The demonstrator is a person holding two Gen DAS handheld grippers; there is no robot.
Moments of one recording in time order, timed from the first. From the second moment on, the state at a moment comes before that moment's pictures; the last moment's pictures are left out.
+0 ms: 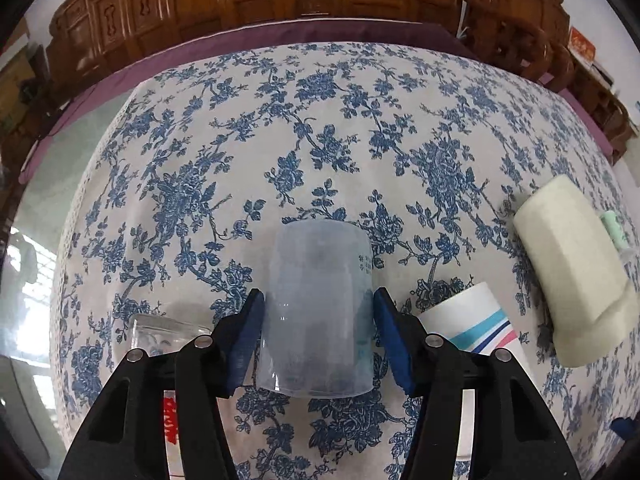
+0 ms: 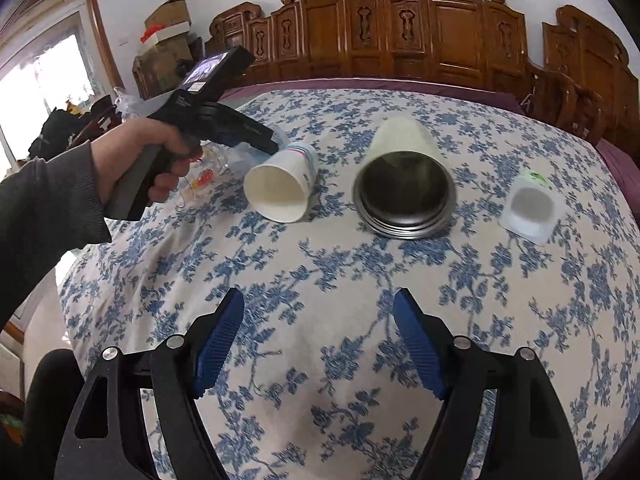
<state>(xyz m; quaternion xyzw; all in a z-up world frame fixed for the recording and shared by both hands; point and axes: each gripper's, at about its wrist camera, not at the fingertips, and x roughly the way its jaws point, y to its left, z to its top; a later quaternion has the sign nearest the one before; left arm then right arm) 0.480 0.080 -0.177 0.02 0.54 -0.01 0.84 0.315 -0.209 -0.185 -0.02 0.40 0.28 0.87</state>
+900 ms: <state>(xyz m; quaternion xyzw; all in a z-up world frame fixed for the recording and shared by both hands) 0.208 -0.028 -0.125 0.00 0.46 -0.16 0.87 0.215 -0.273 -0.126 0.01 0.36 0.20 0.91</state>
